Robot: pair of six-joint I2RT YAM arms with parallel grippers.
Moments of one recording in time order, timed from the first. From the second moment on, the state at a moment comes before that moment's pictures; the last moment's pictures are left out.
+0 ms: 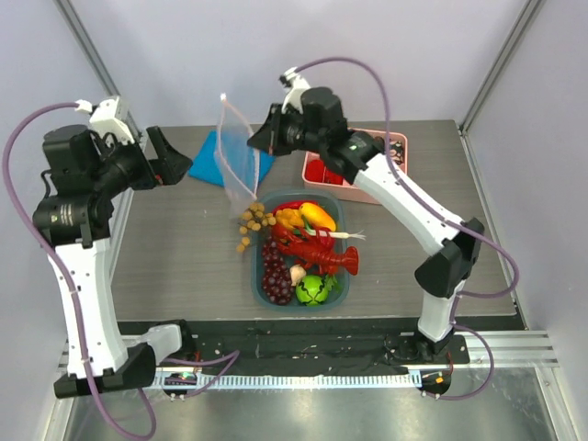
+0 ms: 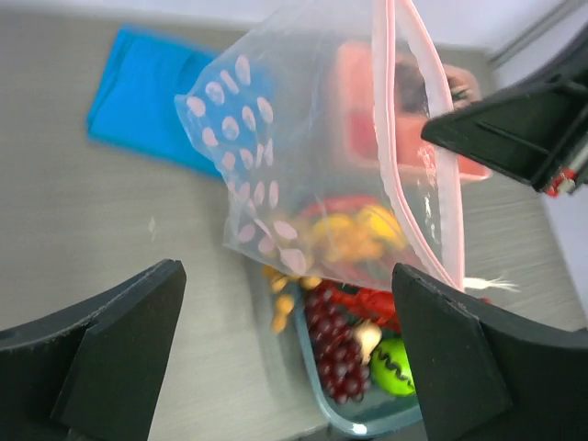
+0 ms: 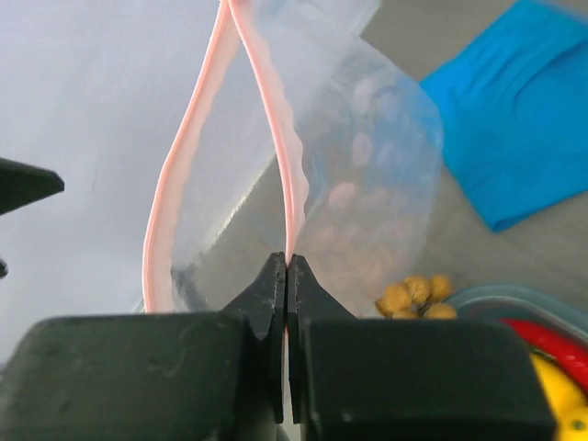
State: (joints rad) left arm 0.13 1.15 1.73 -1.05 0.42 -0.18; right arm 0.73 1.86 1.96 -0.37 -0.27 0.55
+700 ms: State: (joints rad) left arm -0.26 1.33 1.67 -0.76 0.51 -0.06; right arm 0.34 0.95 1.89 -0.75 0.29 0.25
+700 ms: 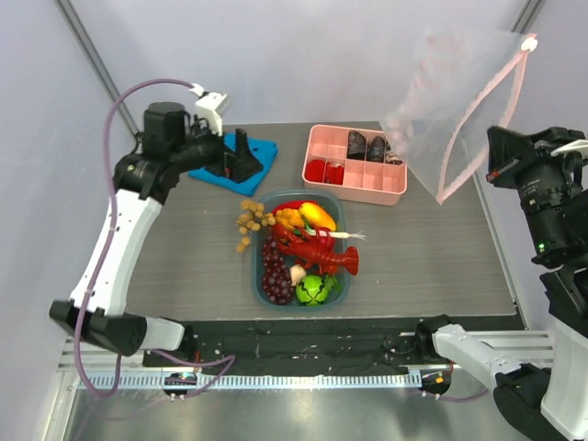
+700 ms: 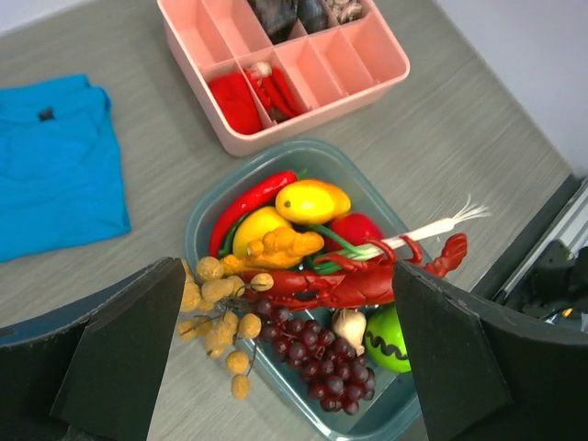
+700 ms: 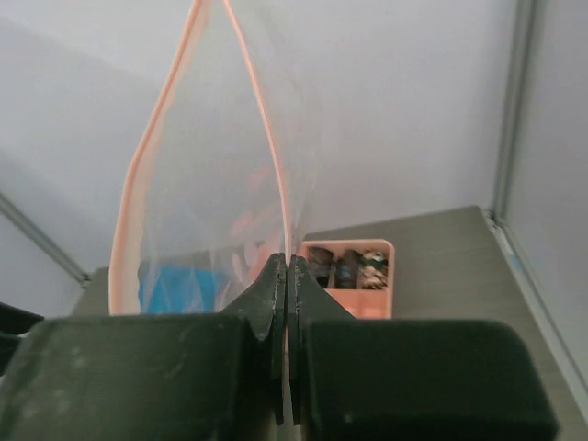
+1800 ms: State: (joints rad) left arm -0.49 1.25 1.13 -0.79 0.73 0.58; right arm 0.17 1.14 1.47 -1.19 -0.10 0.16
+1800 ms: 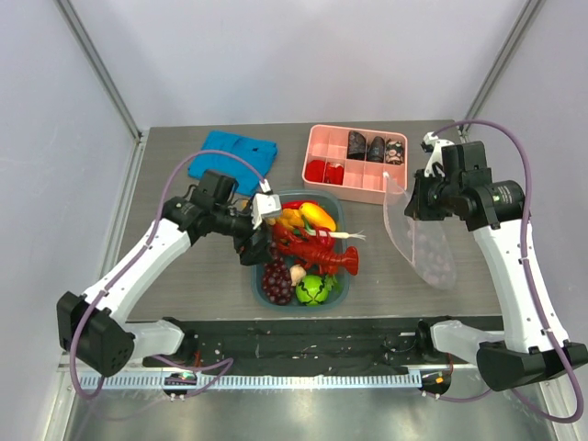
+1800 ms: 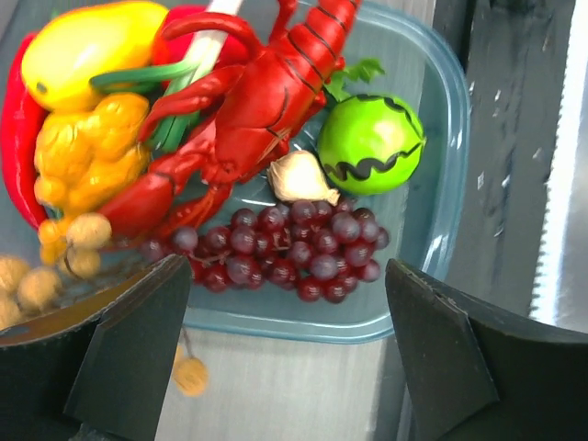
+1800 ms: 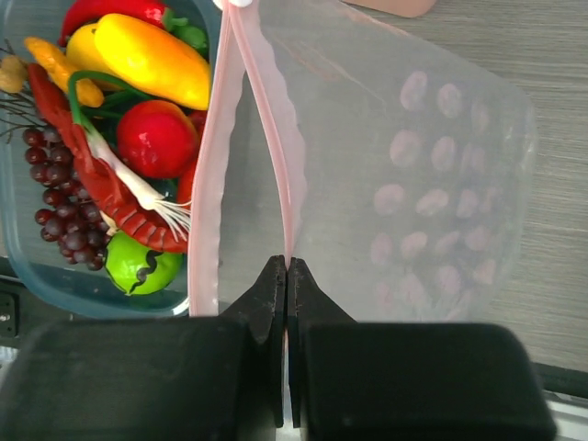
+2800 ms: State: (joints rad) left arm -0.57 1.55 1.12 -0.63 0.67 1.25; right arm 0.16 1.14 1.46 -1.18 -0.17 0.19
